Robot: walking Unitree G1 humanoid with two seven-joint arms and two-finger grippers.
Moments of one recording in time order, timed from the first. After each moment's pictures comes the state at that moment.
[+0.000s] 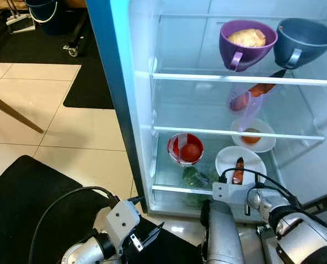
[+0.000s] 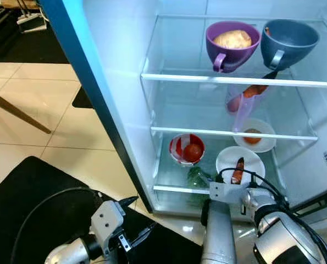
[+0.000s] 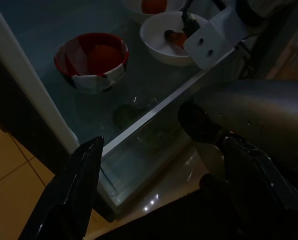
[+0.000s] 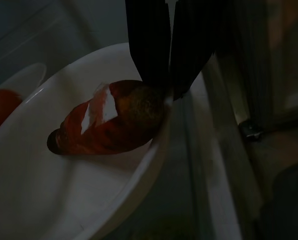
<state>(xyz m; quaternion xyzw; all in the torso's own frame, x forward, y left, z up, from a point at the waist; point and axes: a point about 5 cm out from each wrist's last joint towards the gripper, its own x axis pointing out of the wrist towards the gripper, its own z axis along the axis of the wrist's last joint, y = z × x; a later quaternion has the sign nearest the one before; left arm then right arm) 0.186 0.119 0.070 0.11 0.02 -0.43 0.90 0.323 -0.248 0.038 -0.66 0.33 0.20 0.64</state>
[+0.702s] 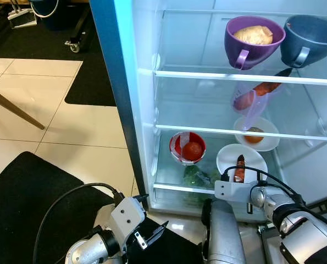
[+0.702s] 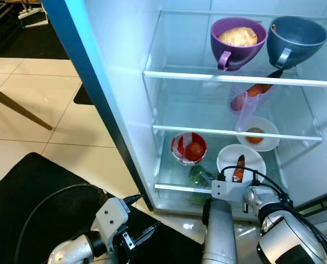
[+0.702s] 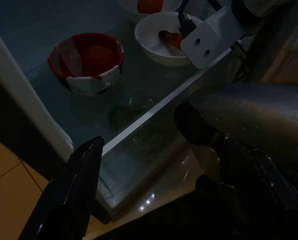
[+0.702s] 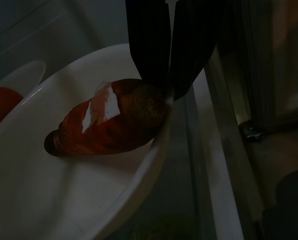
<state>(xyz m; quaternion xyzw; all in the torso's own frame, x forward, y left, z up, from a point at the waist) 0.191 0.110 0.075 0.11 0.02 -0.44 0.89 0.320 -0.258 0.041 -0.66 0.34 0.20 0.64</state>
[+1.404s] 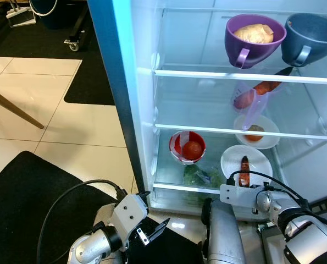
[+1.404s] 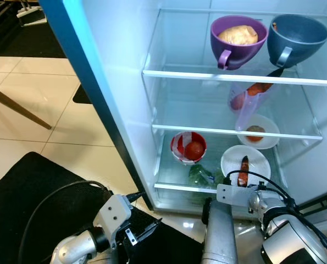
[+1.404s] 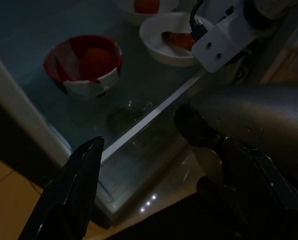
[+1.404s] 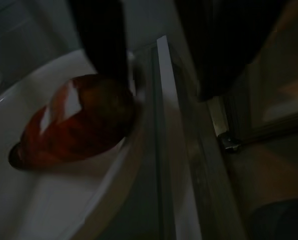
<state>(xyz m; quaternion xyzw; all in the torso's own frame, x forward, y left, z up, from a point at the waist) 0.199 0.107 0.076 0.12 0.01 -0.45 0.89 0.310 -0.270 0.035 -0.64 0.37 0.20 0.64</state>
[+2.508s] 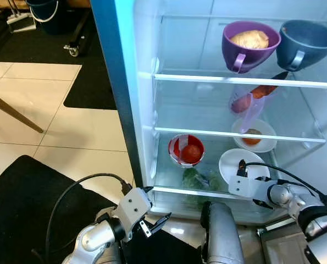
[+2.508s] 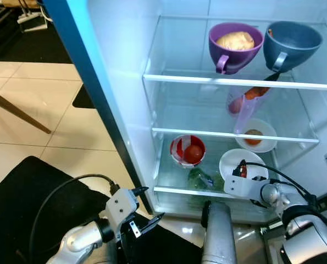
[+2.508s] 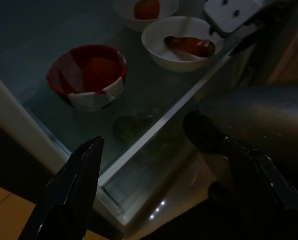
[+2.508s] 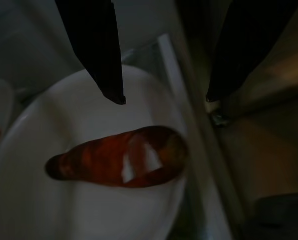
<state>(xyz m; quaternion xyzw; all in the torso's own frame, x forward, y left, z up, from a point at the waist) 0.219 0.101 0.067 0.13 0.01 -0.45 0.88 0.308 -0.290 0.057 -0.56 0.35 0.26 0.71</state>
